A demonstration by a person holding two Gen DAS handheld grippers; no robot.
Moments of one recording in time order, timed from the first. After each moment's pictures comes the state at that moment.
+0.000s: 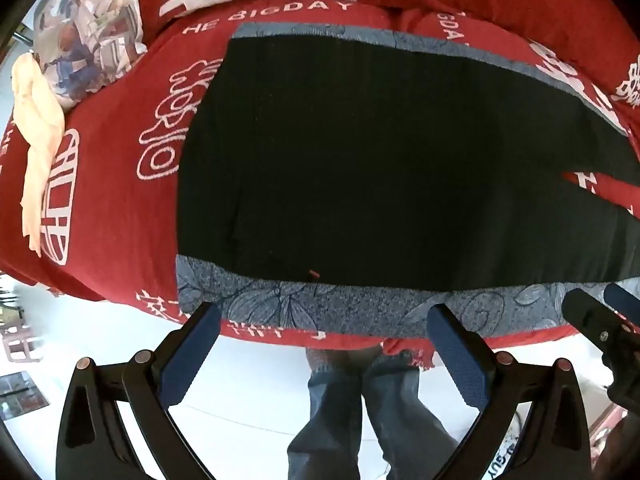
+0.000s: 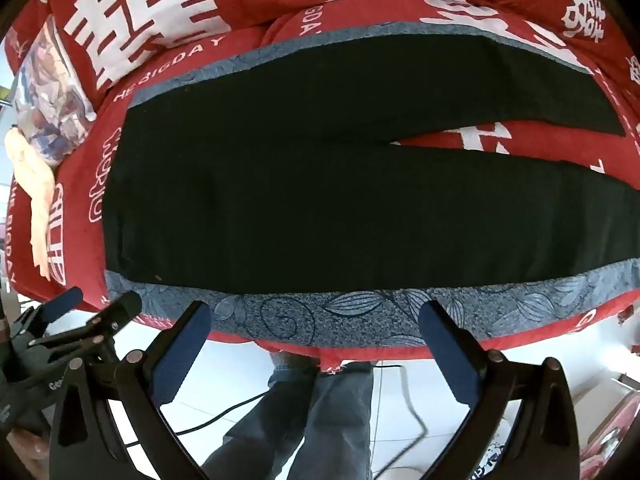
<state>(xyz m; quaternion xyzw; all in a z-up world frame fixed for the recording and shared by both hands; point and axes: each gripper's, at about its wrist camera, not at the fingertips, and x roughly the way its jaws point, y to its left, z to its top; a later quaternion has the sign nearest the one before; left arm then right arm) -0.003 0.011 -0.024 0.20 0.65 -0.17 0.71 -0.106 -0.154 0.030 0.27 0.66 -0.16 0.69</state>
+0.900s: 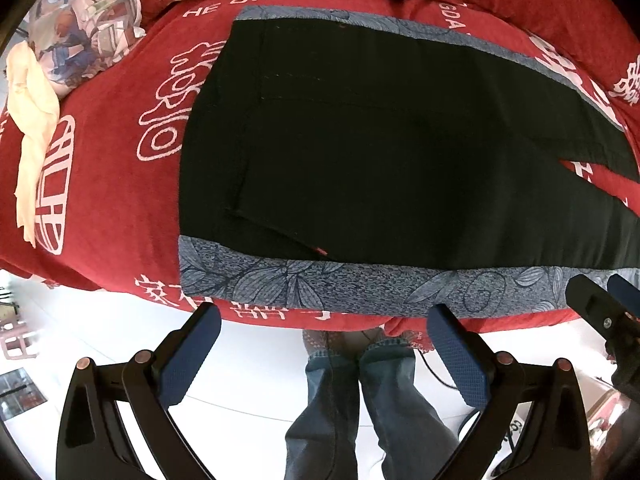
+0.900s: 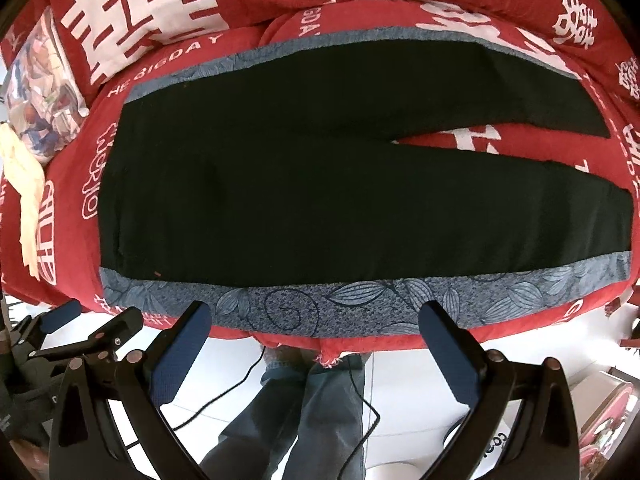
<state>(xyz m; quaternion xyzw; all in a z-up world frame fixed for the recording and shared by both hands) -0.001 0.020 -0.020 0.20 0.67 -0.17 0.70 -0.116 -0.158 0.044 0.25 0.66 -0.18 0.68</state>
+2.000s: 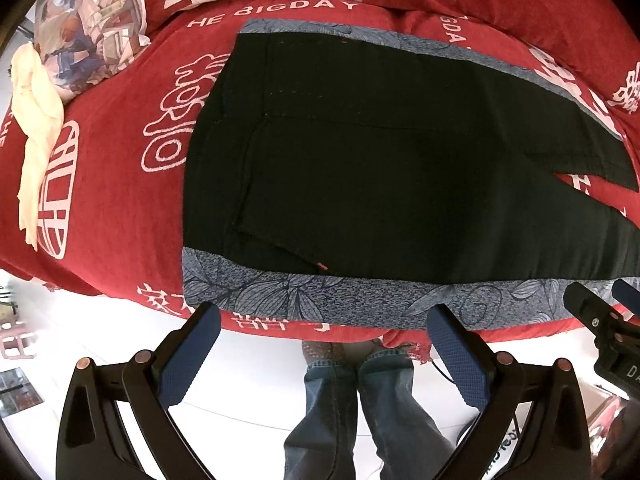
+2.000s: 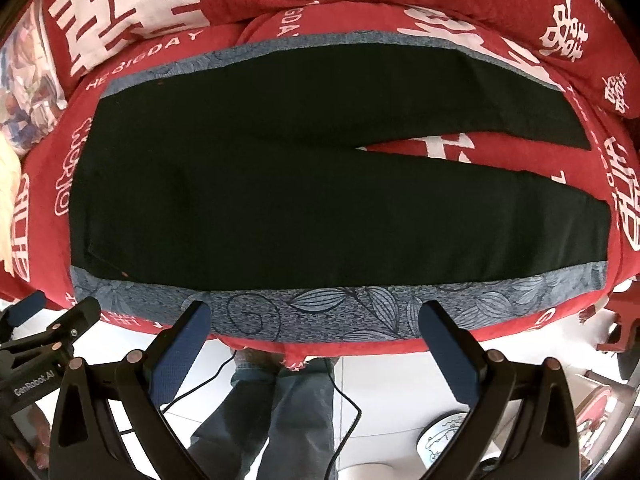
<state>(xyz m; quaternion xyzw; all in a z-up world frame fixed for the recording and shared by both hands) 0.006 0.016 -0.014 0.19 0.66 -0.17 0.71 -0.116 -0.169 0.041 0.20 0.68 -0.21 0.67</state>
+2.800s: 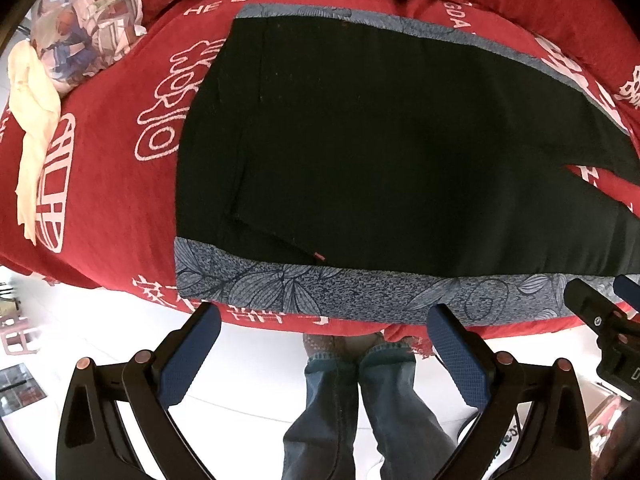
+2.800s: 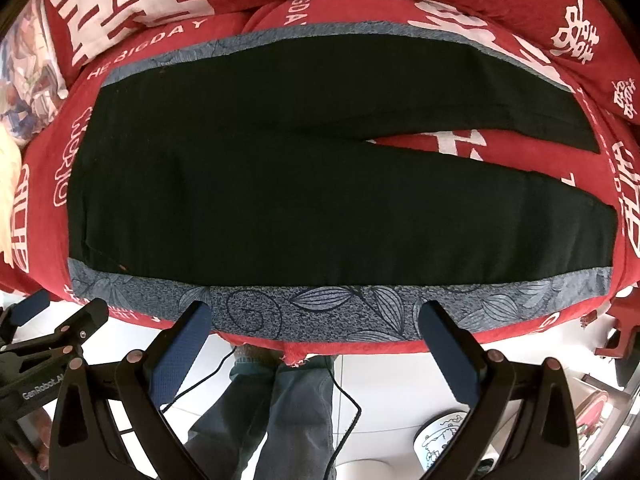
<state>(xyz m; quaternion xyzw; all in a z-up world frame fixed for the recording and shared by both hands) 0.003 0.013 -0.027 0.19 0.67 -0.16 0.70 -0.113 -0.166 0.029 0.21 0.69 -0.19 0.67</state>
